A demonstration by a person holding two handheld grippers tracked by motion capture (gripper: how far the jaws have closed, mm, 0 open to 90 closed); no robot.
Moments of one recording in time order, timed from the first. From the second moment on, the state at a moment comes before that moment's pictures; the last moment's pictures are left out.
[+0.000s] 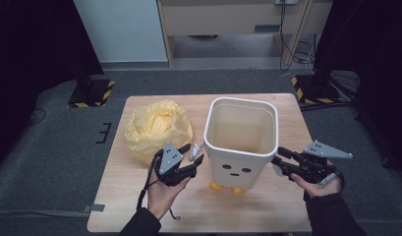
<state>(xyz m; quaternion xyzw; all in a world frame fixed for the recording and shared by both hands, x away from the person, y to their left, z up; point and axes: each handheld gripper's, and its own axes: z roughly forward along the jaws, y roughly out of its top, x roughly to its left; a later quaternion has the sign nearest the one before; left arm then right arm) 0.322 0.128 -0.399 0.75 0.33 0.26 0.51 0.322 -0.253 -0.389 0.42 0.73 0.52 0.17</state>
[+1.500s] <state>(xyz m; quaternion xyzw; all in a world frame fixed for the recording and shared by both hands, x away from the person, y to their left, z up) 0.342 0.174 -0.410 0.74 0.34 0.29 0.50 0.328 -0.206 -0.397 0.38 0.73 0.54 0.18</state>
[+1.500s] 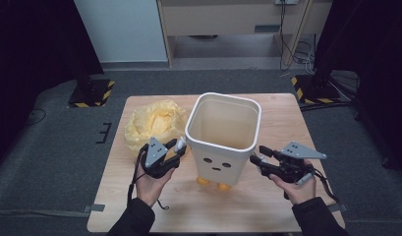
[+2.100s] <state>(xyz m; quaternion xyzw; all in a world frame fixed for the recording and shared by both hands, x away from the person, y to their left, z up) 0.377 0.253 -0.447 0.74 0.41 0.32 0.42 0.341 -0.260 -0.398 0.45 0.67 0.53 0.26</state>
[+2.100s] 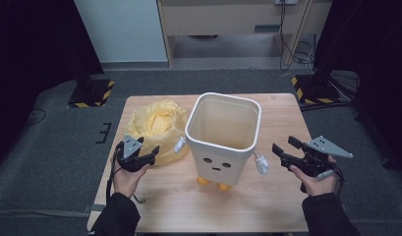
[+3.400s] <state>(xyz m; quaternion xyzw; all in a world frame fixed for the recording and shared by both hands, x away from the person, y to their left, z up) 0.311 0.293 -0.435 0.78 0.44 0.26 0.36 0.349 -0.268 -0.429 0.47 0.70 0.48 0.25</state>
